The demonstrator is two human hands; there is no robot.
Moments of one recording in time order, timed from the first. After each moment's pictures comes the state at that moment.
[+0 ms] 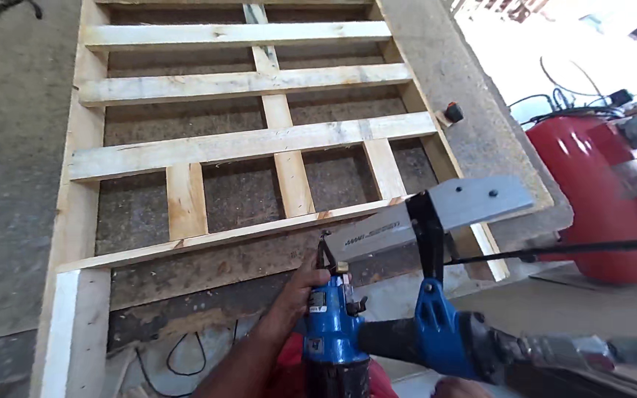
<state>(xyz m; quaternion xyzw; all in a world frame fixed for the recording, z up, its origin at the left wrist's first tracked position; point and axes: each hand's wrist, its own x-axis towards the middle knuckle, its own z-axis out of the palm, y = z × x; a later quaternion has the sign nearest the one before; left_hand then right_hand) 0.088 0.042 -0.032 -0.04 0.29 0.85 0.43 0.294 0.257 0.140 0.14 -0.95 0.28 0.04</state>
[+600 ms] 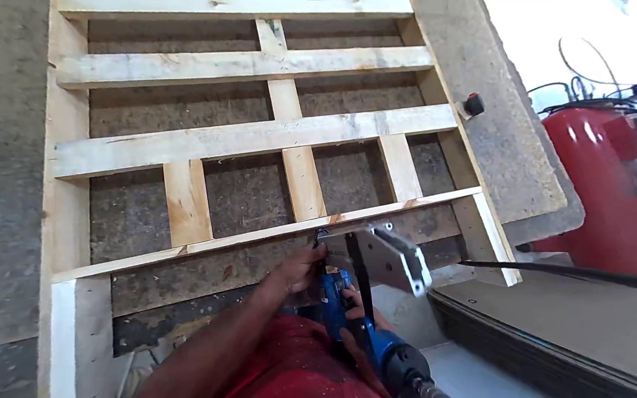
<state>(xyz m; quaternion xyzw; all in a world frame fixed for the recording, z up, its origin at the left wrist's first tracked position) 0.016 0.024 -0.054 -0.08 0.38 0.77 0.51 0.196 0.168 -0.016 -0.06 -0.73 0.68 0.08</state>
